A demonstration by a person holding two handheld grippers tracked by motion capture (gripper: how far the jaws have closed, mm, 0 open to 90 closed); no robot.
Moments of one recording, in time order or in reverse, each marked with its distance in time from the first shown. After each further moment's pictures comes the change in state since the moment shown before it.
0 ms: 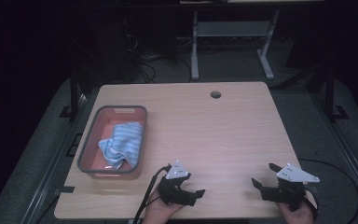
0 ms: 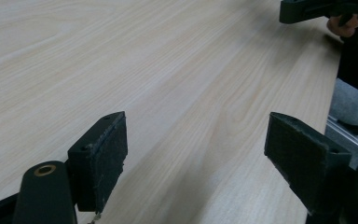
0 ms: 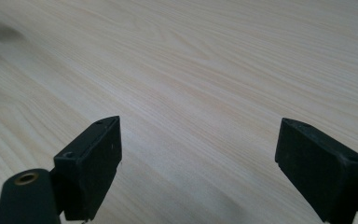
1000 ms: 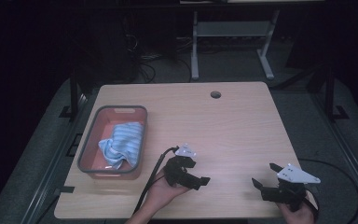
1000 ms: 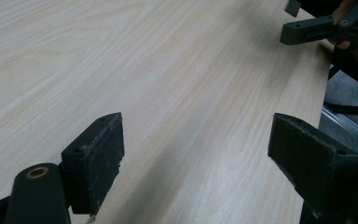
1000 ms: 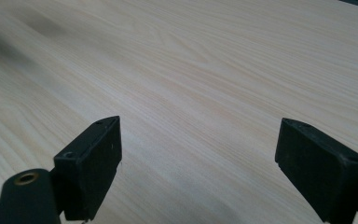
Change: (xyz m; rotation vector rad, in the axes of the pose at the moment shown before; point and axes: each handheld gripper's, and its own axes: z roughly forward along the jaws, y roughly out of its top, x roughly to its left) left arm 0.016 0.056 0.007 0.127 -0.060 0.000; right arm 0.003 0.003 -0.004 -0.003 -0.014 -0.008
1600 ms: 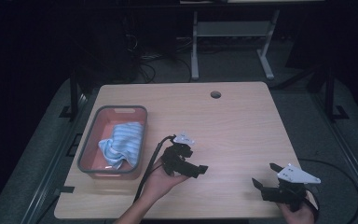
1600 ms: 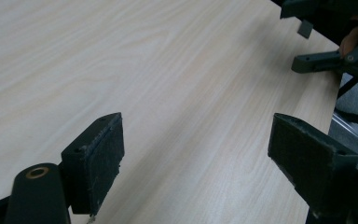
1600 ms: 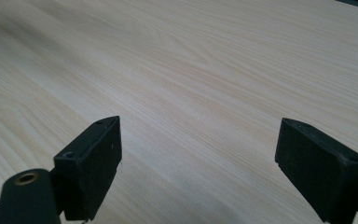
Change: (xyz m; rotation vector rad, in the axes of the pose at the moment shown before) left arm 0.009 0.029 -0.024 -0.015 0.052 -0.015; right arm 0.000 0.000 -0.001 -0.002 -0.001 0.002
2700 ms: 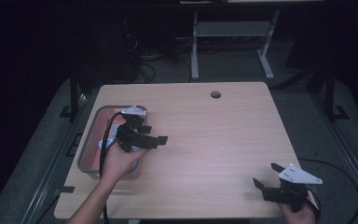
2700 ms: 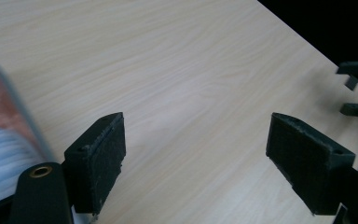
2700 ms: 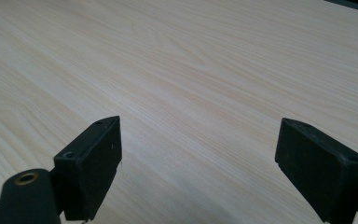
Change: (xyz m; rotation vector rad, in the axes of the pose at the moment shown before) left arm 0.066 0.009 -0.113 -0.082 0.185 -0.143; right arm -0.001 0.000 -0.003 -0.004 -0.007 -0.002
